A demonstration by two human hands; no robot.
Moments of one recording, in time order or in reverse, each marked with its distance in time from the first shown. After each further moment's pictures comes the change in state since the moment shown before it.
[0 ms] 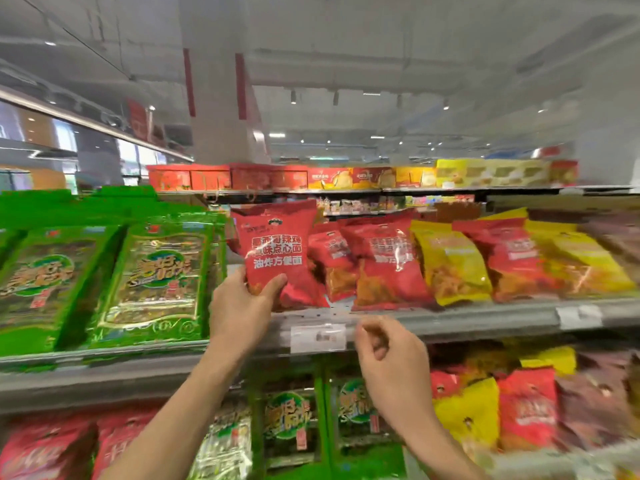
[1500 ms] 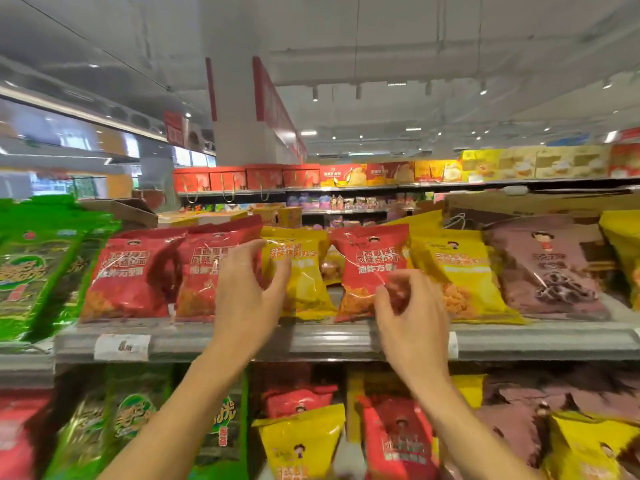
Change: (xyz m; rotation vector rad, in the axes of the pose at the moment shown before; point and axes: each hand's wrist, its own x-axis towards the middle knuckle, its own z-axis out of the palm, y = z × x) left_hand -0.084 0.185 0.240 0.247 0.157 0.229; right_hand 0.148 0.184 -0.218 0.079 0.134 -0.103
